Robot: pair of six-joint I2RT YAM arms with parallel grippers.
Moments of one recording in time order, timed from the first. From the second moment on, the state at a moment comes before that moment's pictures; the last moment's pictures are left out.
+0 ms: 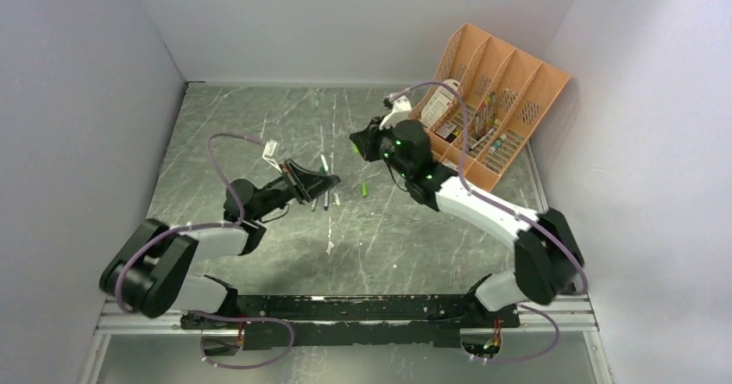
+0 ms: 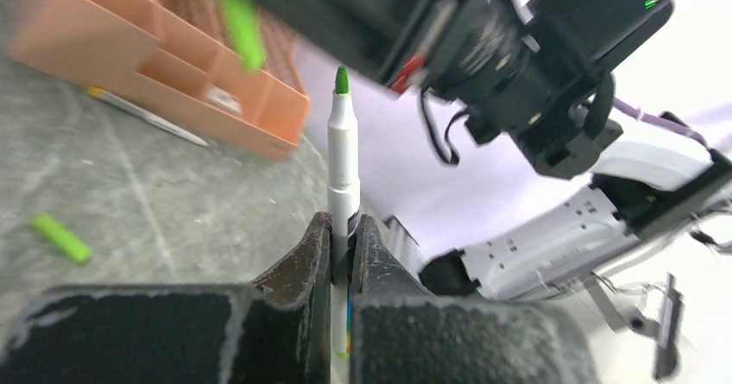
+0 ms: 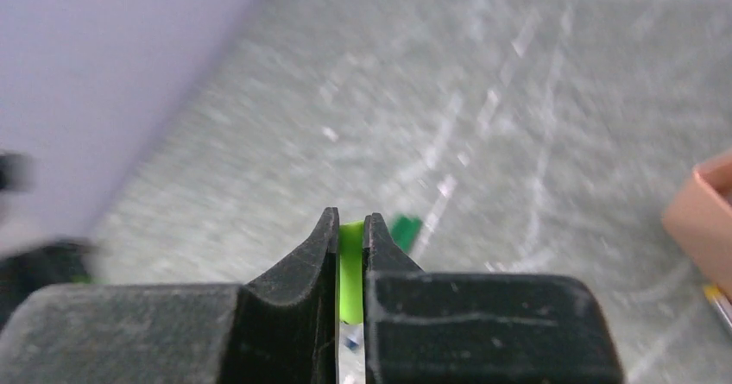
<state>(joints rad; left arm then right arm) -0.44 1.31 0.33 1.22 0.58 -0.99 0.68 1.51 1.01 0.23 0.07 0.39</state>
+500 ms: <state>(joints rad) -0.67 1.57 0.43 1.51 0.61 -1.11 0.69 1.25 0.92 0.55 -0.07 0.44</state>
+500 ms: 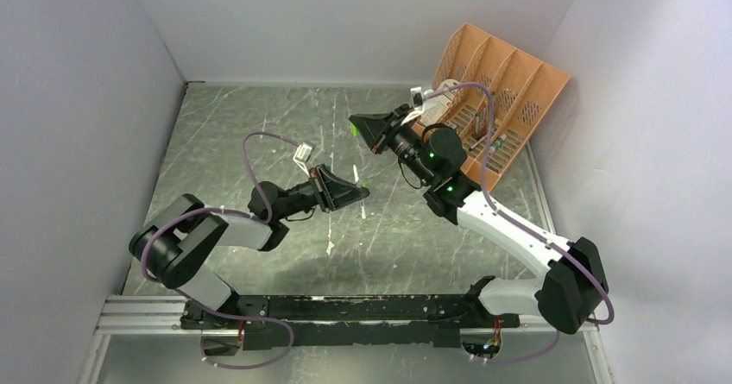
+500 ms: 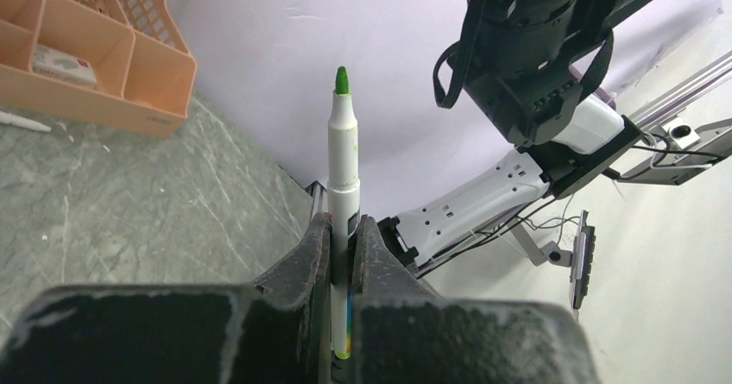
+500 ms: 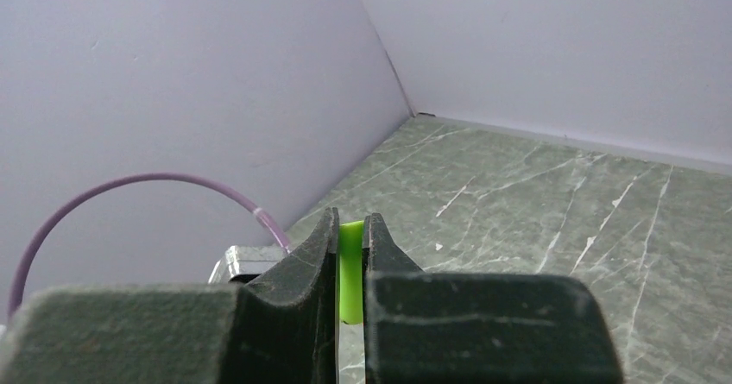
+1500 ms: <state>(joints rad) -0.67 1.61 0.51 1.52 0.60 -1.11 0.69 1.19 0.83 0.51 -0.10 0.46</state>
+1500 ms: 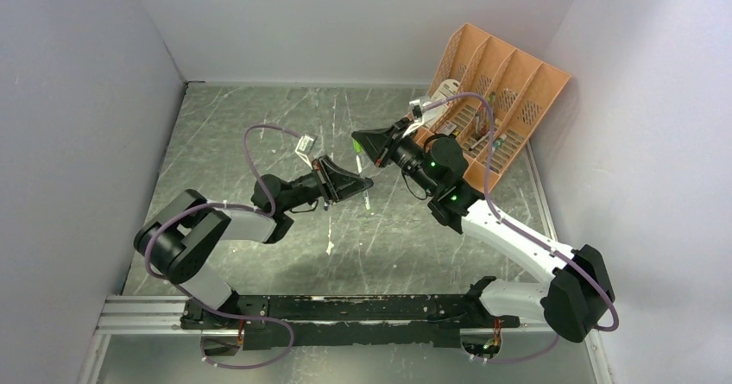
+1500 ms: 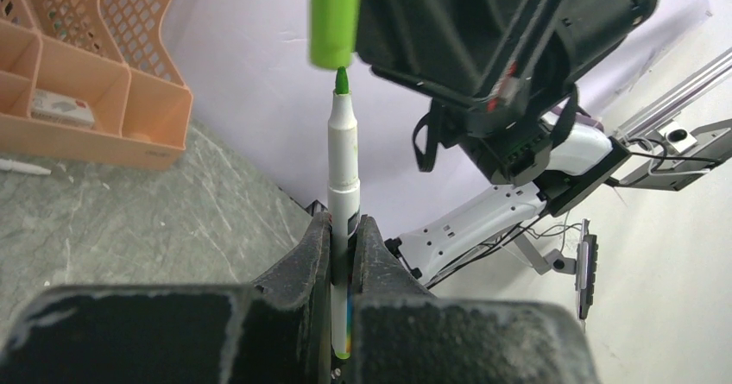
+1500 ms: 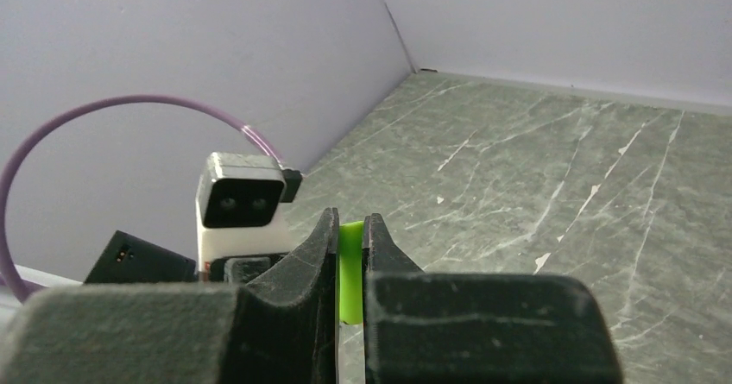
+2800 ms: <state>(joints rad) -0.67 1.62 0.53 1.52 0.60 -1.13 0.69 1.19 0.84 0.52 -0.12 0.47</state>
